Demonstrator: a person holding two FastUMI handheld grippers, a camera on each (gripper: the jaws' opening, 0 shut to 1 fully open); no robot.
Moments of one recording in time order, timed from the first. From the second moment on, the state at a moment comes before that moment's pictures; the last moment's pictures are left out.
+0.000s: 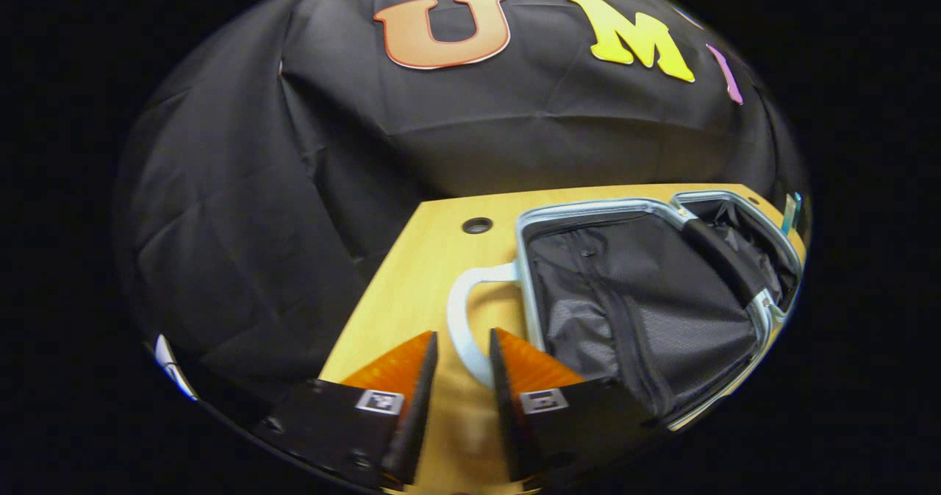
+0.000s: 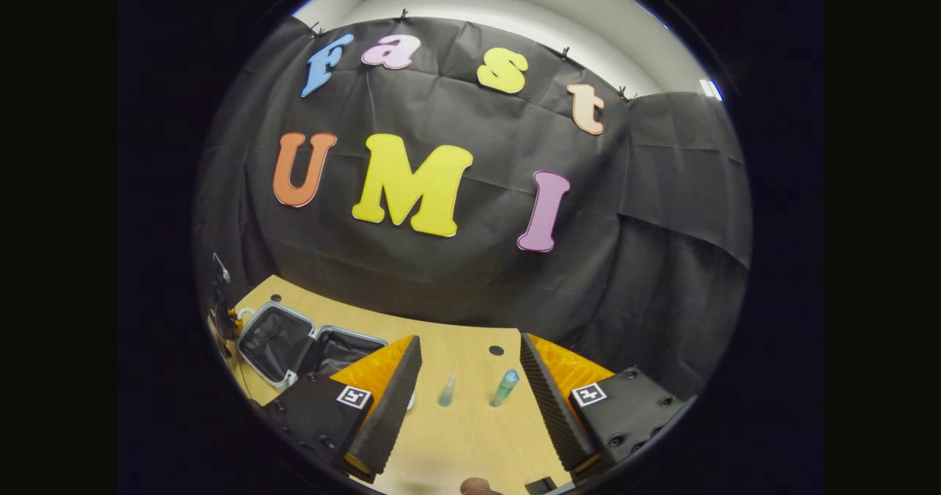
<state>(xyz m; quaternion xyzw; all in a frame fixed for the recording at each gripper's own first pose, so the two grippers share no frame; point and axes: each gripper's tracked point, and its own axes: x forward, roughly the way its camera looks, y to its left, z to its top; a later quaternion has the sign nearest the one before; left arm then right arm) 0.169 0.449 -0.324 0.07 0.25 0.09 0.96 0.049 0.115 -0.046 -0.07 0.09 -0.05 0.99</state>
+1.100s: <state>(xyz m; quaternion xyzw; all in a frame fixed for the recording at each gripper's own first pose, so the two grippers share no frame) 0.130 0.007 -0.216 0.03 0.21 -0.07 0.98 0.109 -0.031 -0.121 -0.06 0.09 0.06 0.99</state>
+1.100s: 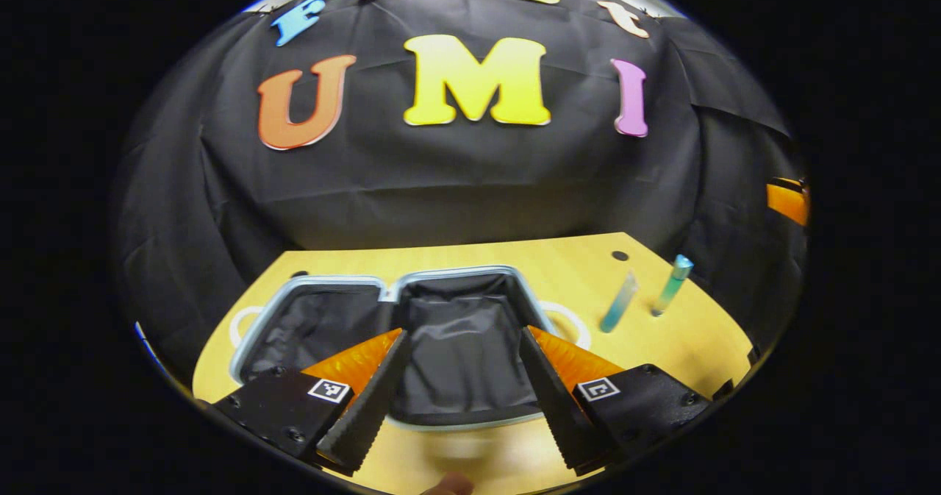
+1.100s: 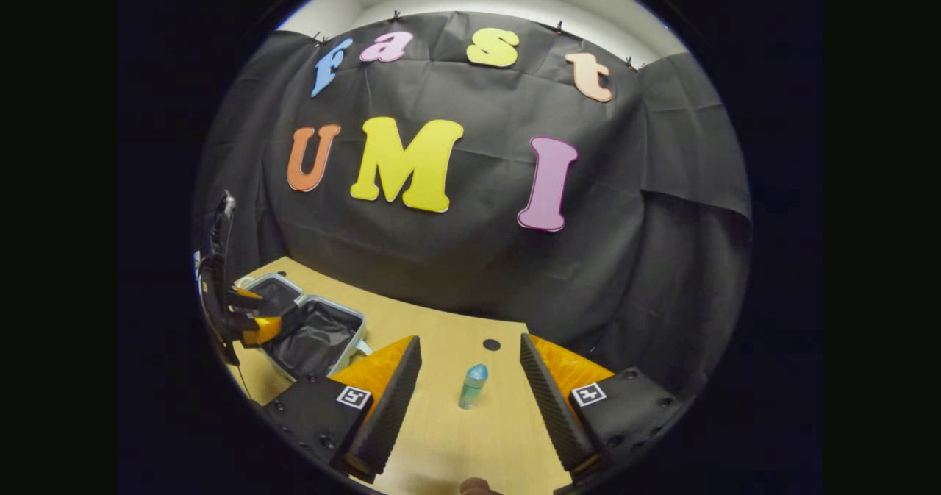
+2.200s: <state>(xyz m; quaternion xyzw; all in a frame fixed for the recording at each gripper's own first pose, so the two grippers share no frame) 0.240 -0.199 -0.354 0.05 0.29 -0.12 0.95 0.138 -0.180 -0.237 -0.09 0.21 0.03 0.97</state>
